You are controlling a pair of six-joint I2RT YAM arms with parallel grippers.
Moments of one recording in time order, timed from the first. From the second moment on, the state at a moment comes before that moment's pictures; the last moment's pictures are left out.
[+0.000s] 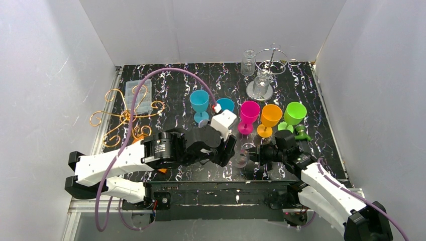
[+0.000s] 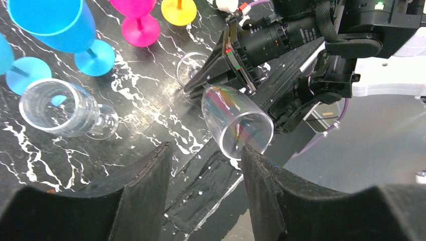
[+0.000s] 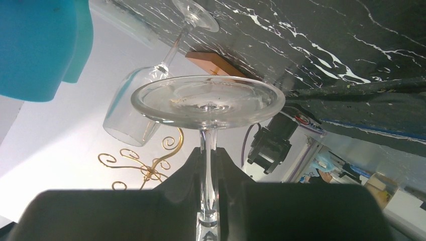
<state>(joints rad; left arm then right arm) -1.41 1.24 1.47 -0.85 -0.42 -0.47 0.50 0.77 0.34 -0.29 -0.54 2.00</state>
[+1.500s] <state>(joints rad) -1.30 1.46 1.47 -0.87 -0.26 -0.61 0.50 0.78 0.23 -0.13 -0.51 2.09</state>
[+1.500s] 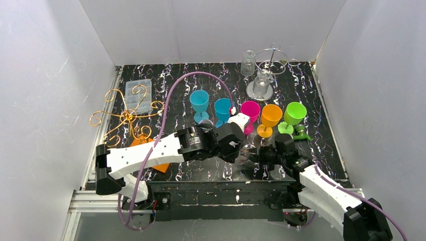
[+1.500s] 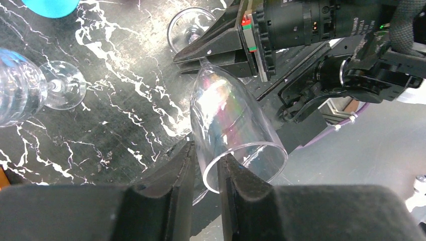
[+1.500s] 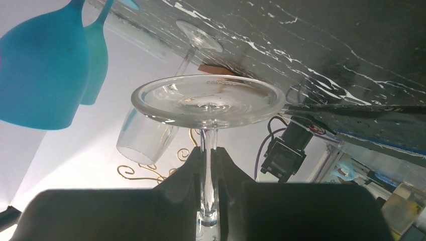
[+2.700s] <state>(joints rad) -1.22 1.61 1.70 -1.09 -0.31 -0.61 0.49 0.85 0.29 -0.11 -0.49 2.06</state>
